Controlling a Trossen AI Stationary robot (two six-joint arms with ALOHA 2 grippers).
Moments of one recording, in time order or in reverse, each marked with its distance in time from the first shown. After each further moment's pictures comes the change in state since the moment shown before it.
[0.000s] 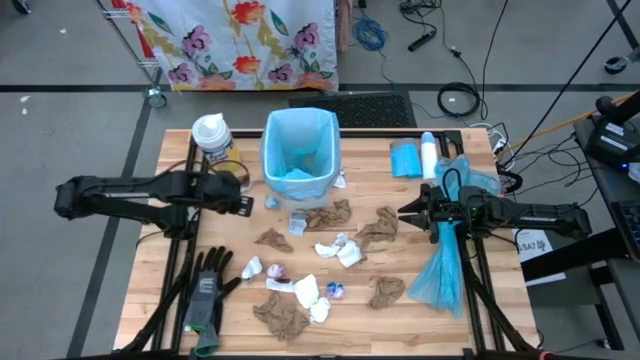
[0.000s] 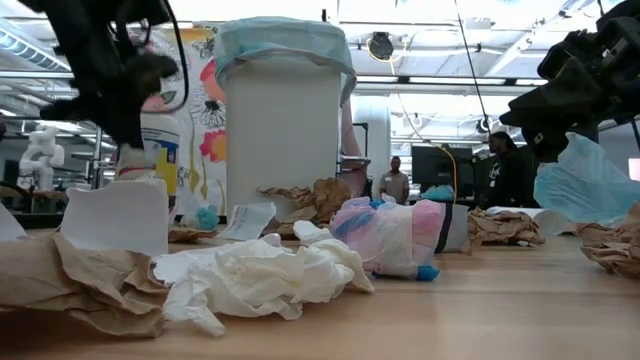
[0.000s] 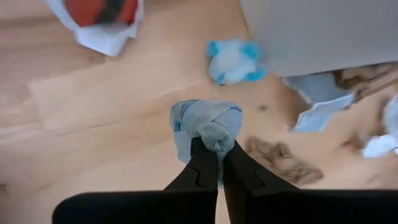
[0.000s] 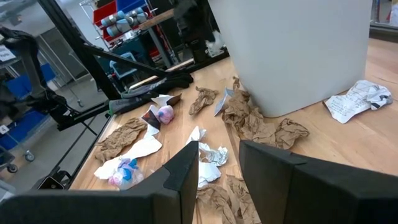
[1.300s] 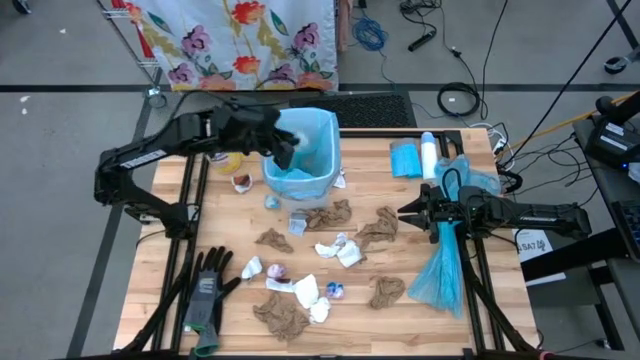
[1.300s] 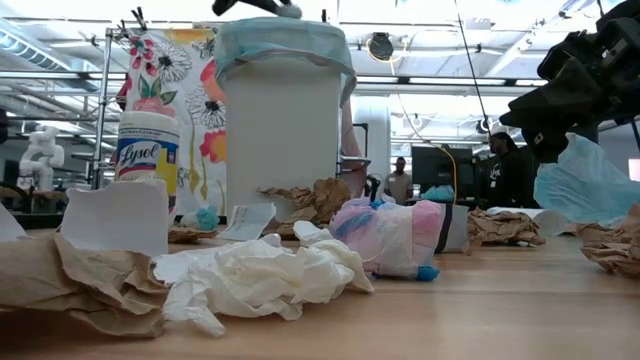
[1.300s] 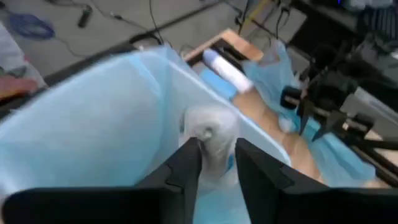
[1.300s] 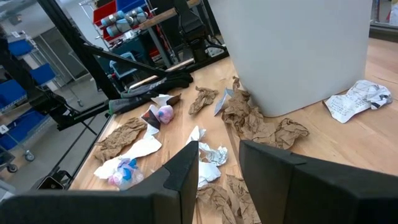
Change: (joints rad) left arm 0.146 0.499 0.942 0.108 -0.013 0.719; right arm 0.000 0.000 0.000 0.000 0.000 0.000
